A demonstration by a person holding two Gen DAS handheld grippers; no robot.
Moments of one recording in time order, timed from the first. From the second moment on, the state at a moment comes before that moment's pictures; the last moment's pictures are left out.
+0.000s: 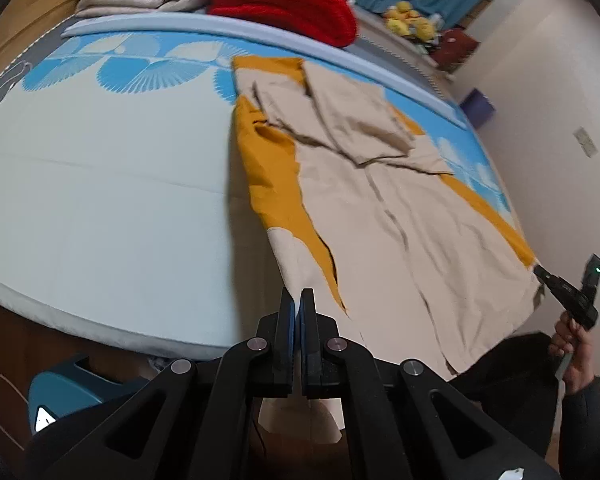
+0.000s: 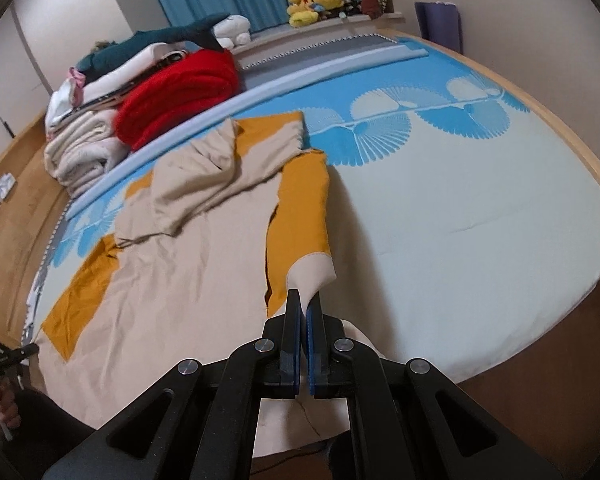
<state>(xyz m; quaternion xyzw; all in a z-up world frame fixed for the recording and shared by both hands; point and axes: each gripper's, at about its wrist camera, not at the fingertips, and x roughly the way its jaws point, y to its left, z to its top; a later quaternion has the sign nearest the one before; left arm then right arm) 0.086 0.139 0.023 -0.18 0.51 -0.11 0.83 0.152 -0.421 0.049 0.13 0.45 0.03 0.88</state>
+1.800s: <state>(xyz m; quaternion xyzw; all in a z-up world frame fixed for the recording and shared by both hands) 0.311 0.167 -0.115 -0.24 0.63 0.00 0.74 0.371 -0.427 -0.095 0.06 0.59 0.04 0.80</state>
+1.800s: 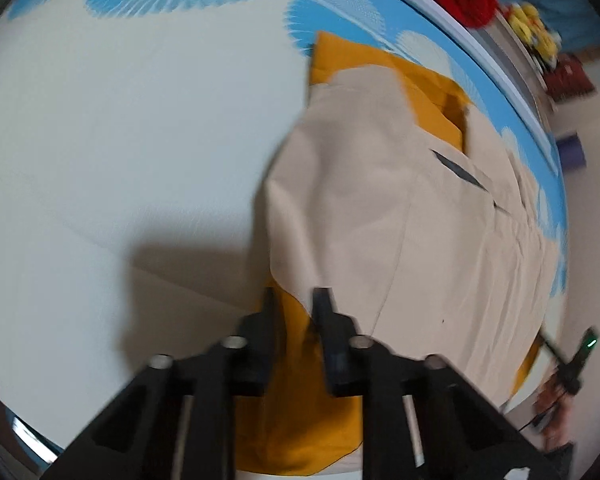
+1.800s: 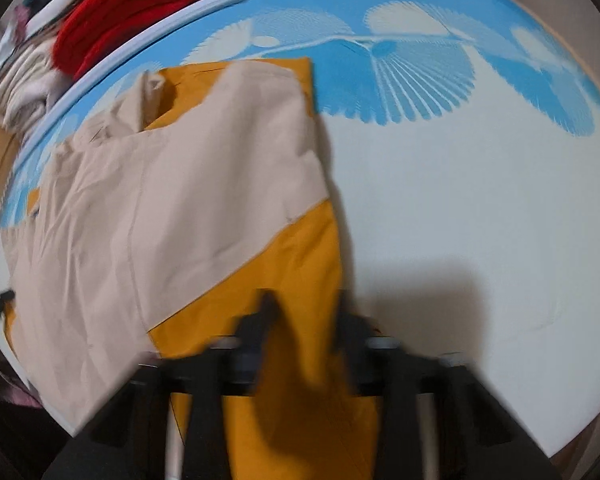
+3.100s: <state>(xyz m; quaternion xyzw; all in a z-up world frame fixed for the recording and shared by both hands) 0.302 0.148 -0.071 -0.13 0.58 -0.03 0.80 0.401 -0.449 -0.093 0.09 0.57 -0.11 0.81</state>
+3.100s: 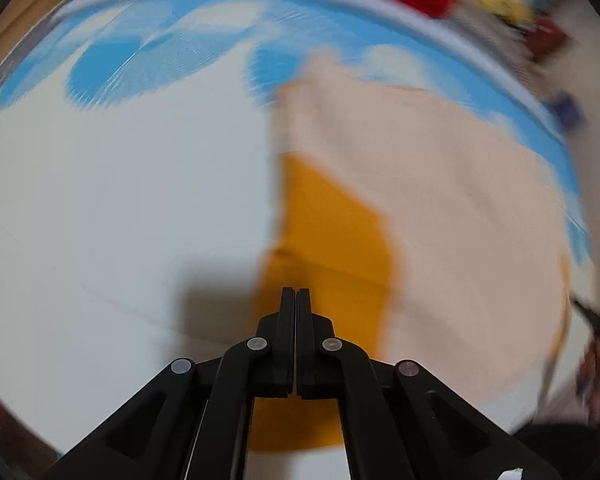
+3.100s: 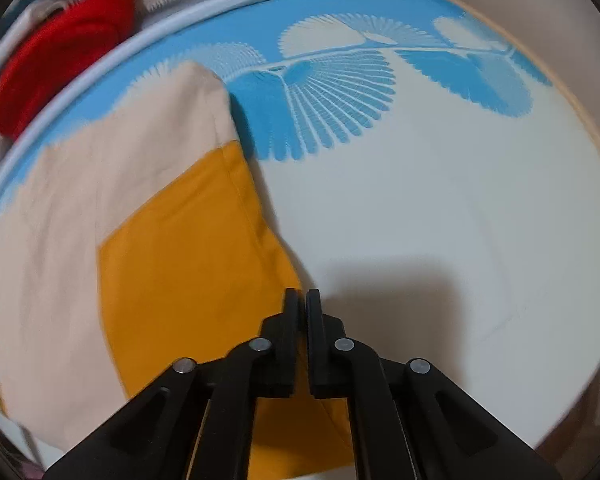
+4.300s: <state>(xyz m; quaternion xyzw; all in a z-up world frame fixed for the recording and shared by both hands) 0.313 0.023 -0.035 -0.04 0.58 0.00 0.82 0.361 -0.207 -0.080 -0.15 0.49 0.22 0.83</state>
